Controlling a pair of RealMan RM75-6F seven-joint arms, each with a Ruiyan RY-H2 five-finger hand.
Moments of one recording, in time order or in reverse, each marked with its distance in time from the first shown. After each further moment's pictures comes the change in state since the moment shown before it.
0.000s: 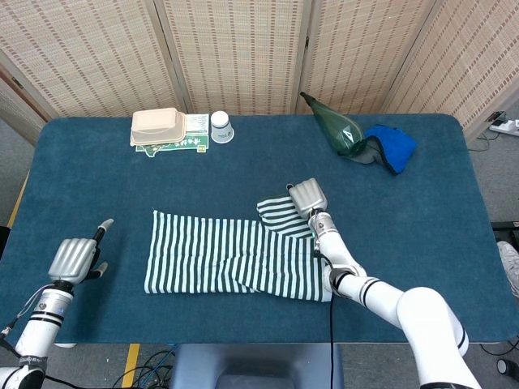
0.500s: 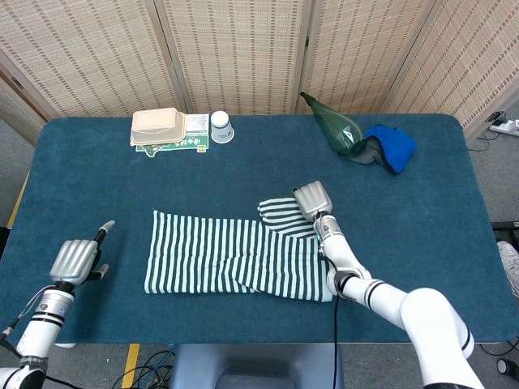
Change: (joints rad) left arm 0.003 -0.008 -0.002 0.008 0.005 -0.014 -0.003; right arm -0.026 0.016 -0.040 -0.022 0.006 0.014 0.018
